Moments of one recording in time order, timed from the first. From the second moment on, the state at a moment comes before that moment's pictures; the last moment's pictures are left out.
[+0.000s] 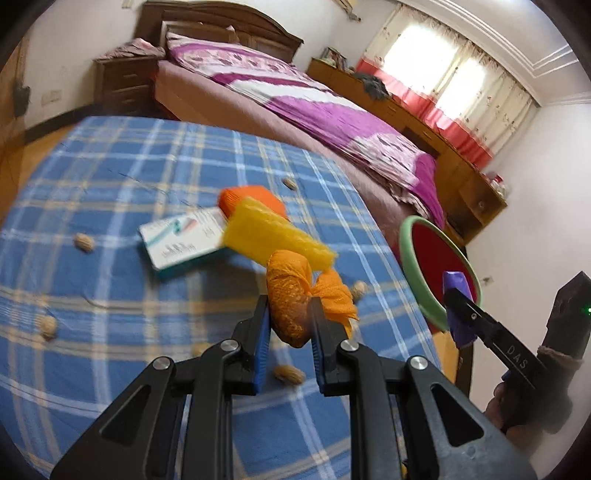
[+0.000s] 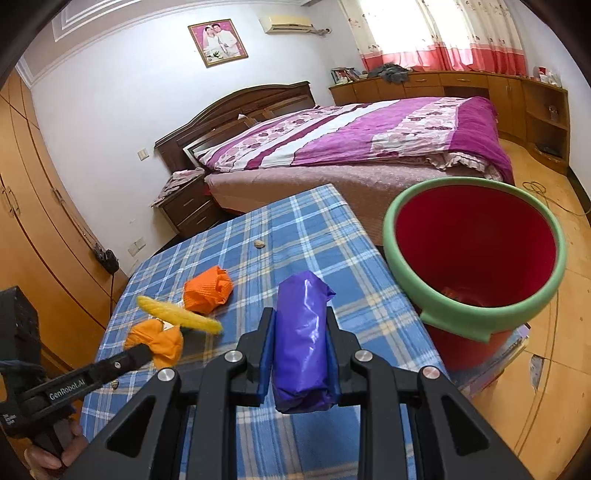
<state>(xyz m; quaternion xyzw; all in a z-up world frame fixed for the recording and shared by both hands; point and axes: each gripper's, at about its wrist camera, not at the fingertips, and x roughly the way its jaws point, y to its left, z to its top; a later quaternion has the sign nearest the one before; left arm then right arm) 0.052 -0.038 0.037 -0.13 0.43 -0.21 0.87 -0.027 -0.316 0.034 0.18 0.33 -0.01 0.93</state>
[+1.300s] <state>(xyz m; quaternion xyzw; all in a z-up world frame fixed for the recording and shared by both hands) 0.092 -0.256 0.054 0.00 0.41 -0.34 0.85 -0.025 -0.468 0.018 0.23 0.33 -0.12 0.91</state>
